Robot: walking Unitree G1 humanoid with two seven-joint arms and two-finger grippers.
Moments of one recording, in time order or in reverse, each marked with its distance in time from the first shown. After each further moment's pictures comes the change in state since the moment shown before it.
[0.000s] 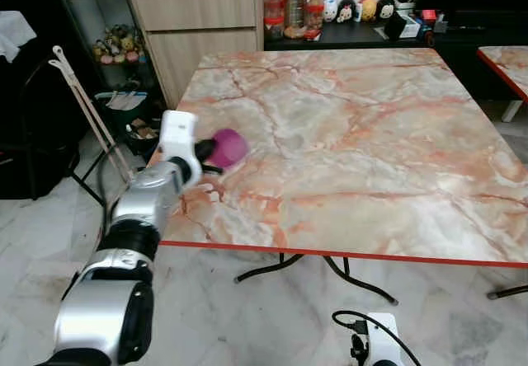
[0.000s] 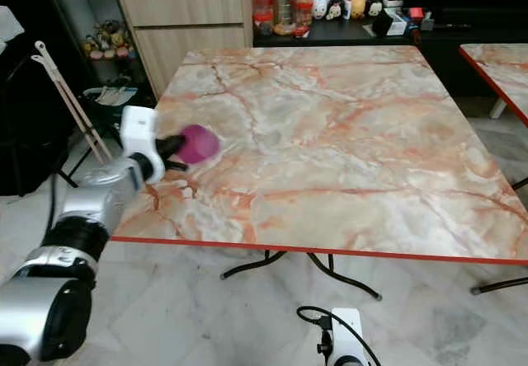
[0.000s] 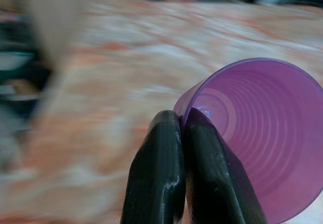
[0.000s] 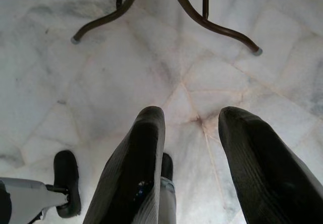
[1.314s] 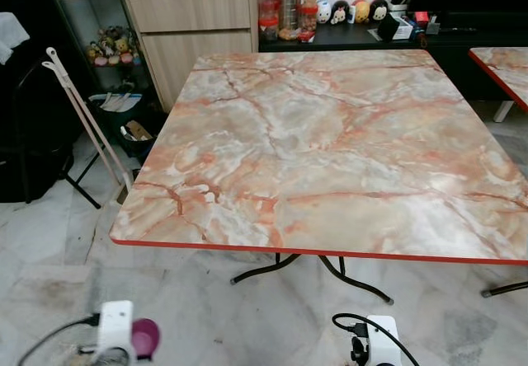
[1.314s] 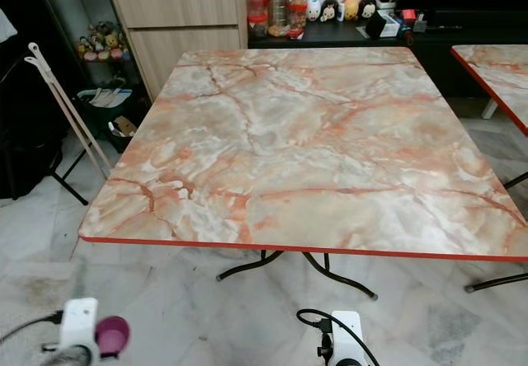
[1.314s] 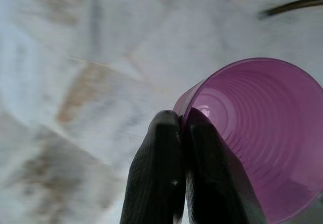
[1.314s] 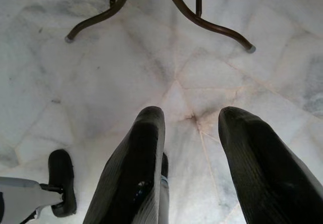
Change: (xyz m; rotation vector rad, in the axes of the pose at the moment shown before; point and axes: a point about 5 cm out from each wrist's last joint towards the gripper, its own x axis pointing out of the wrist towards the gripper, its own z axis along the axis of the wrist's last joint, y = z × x) left arm -0.184 0.028 -0.252 0.010 0.792 0.428; right arm -0.001 -0.003 -0.004 -0.002 0.004 -0.003
